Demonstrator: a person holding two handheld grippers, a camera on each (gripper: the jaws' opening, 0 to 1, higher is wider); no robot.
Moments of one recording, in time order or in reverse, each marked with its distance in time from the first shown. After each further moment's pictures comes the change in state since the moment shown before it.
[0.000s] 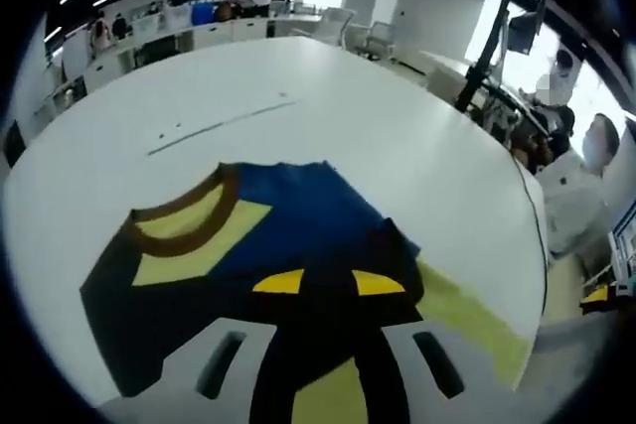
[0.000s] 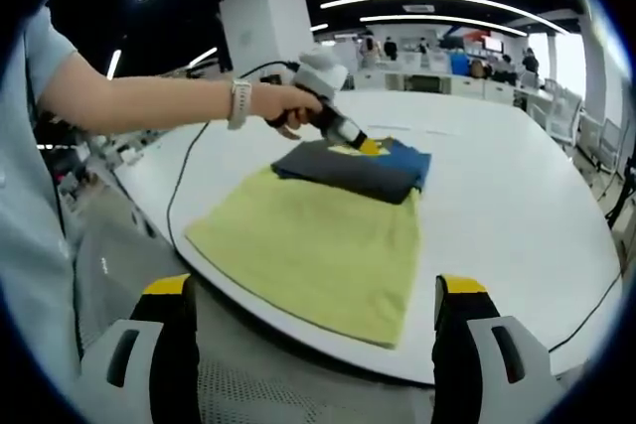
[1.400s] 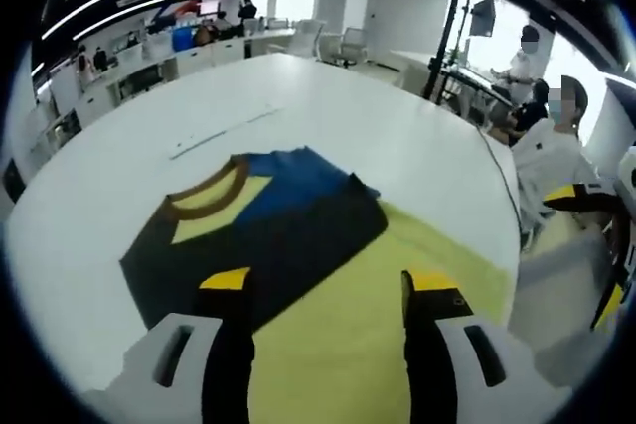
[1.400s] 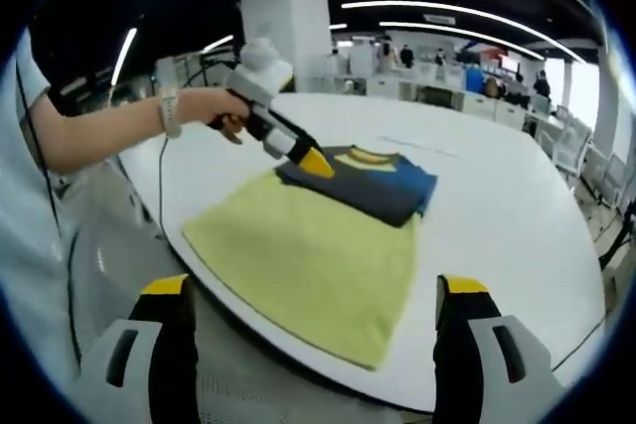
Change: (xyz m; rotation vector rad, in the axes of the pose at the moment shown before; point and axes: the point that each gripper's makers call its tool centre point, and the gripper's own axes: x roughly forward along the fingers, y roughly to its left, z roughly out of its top) left arm -0.095 -0.010 -0.038 0.137 -0.048 -0.027; right arm 0.002 -0.001 0.028 -0.112 0.003 0.004
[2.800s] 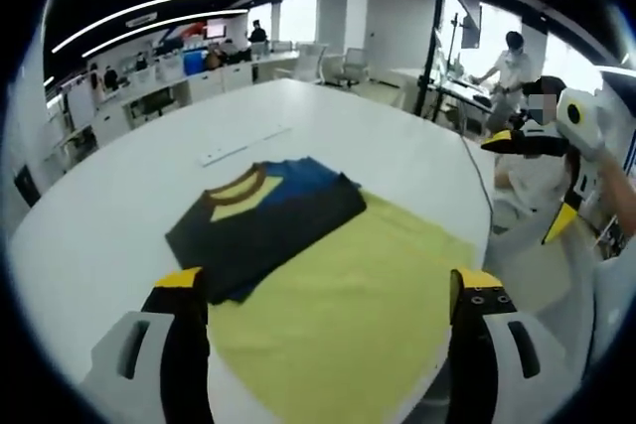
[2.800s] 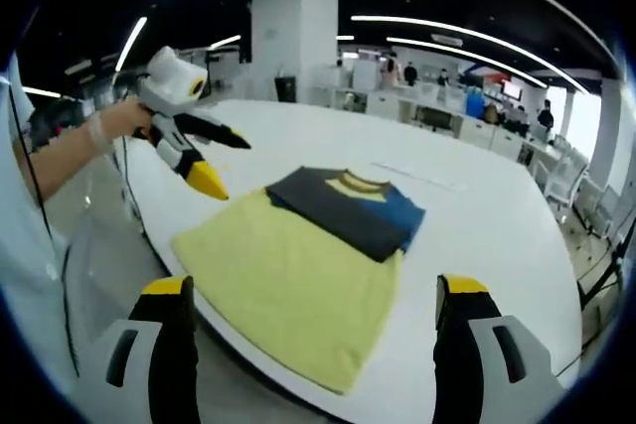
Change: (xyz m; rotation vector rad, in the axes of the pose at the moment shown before) left arm -0.102 -0.017 -0.027 0.034 -0.098 0.046; right arm -0.002 -0.016 0.039 -0.096 -0.035 -0.037
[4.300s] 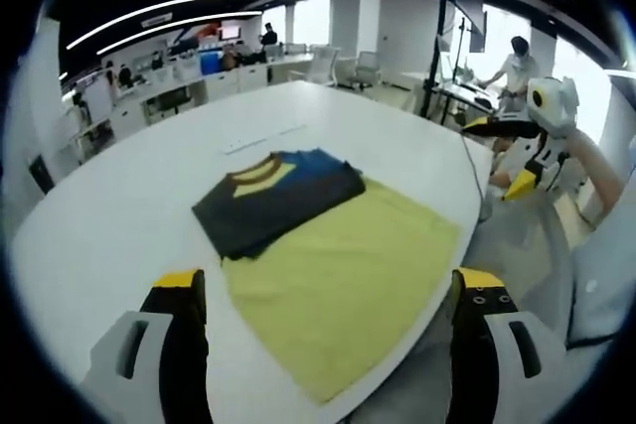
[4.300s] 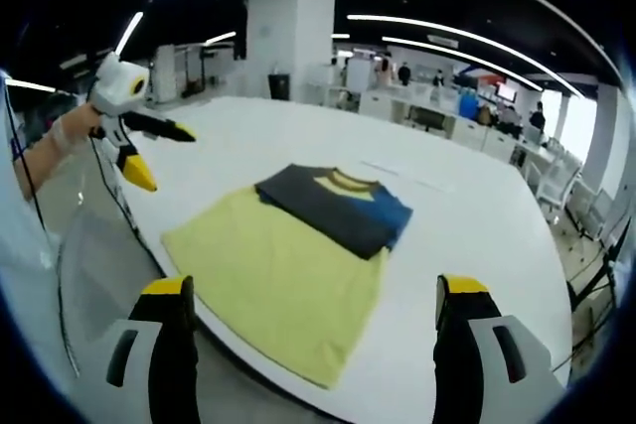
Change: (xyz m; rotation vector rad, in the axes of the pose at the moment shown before) left arm -0.064 -0.005 -0.033 -0.033 0.002 0.059; right arm -0.008 -0.007 -0.003 -0.007 0.018 -0.034
